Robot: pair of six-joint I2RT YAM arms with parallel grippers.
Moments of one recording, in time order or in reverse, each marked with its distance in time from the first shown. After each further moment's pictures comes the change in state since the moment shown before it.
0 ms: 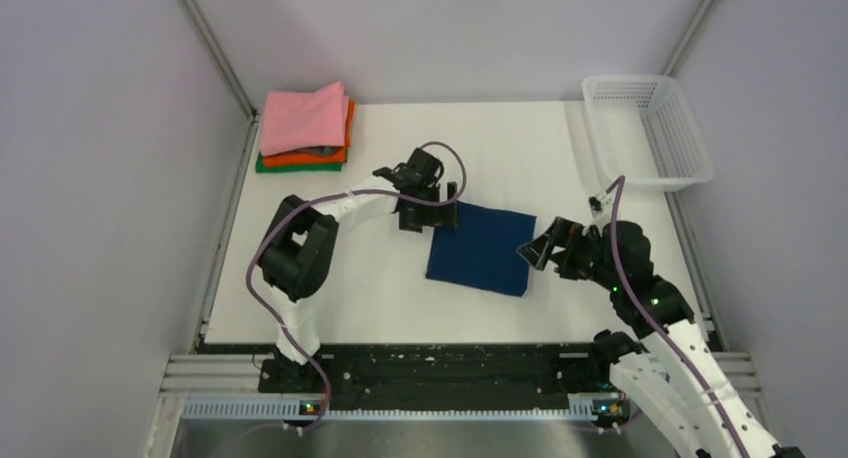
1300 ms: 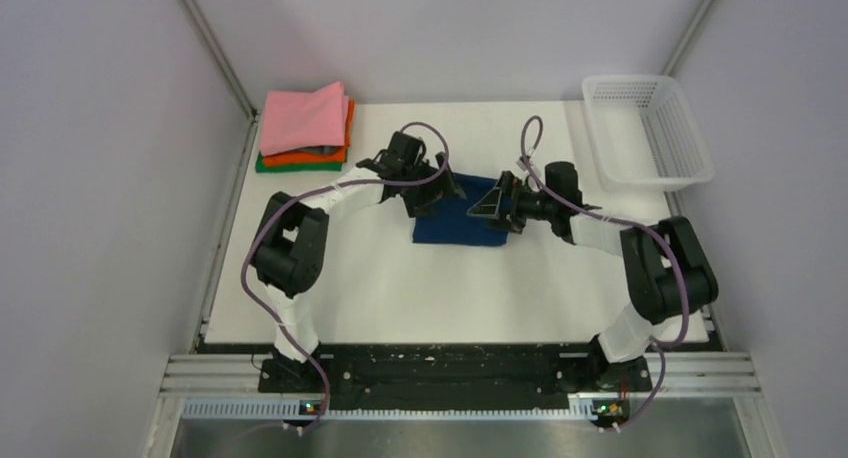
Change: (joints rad) left arm 0.108 0.025 0.064 0.148 0.213 -0.256; right arm -0.076 0.990 0.187 0.784 -0.573 0.132
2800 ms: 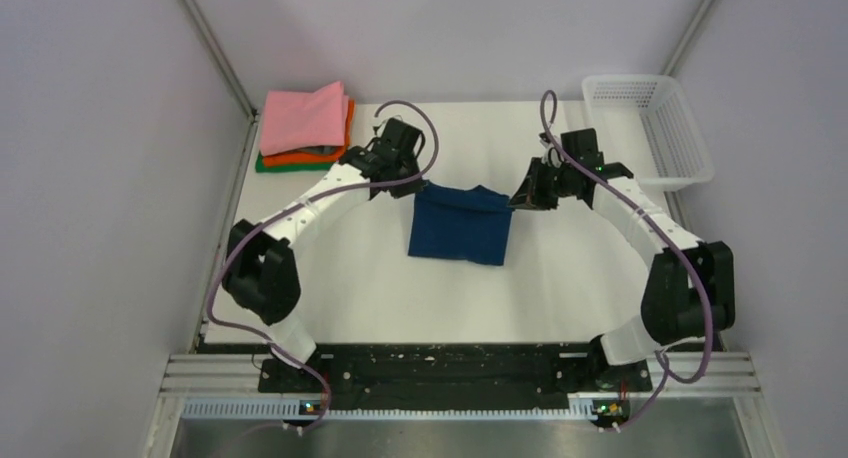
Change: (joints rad) left arm -0.072 -0.240 0.018 -0.287 -0.480 0.052; right arm -0.059 -0.109 0.324 -0.814 0.322 -0.328
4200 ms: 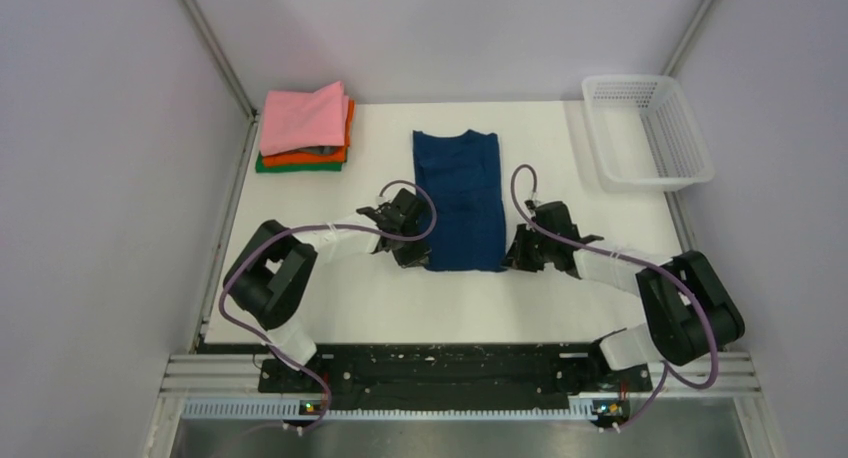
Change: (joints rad) left arm -0.085 0.034 -0.482 0.262 0.187 -0.264; right arm 0.178 -0.042 -0.570 0.524 0.201 0.124
